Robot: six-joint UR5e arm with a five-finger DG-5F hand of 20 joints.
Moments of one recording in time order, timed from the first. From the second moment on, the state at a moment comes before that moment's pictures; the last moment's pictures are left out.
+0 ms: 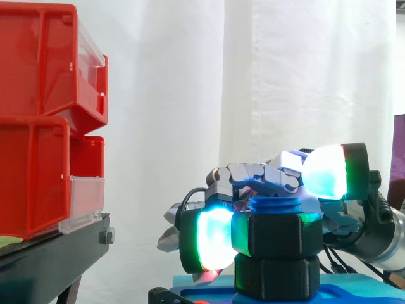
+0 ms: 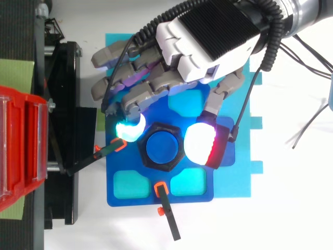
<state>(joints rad) -0.11 -2.52 -1.08 -2.24 -2.25 -0.89</state>
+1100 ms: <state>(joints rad) -0.12 -2.50 -1.08 -2.25 -2.27 -0.89</state>
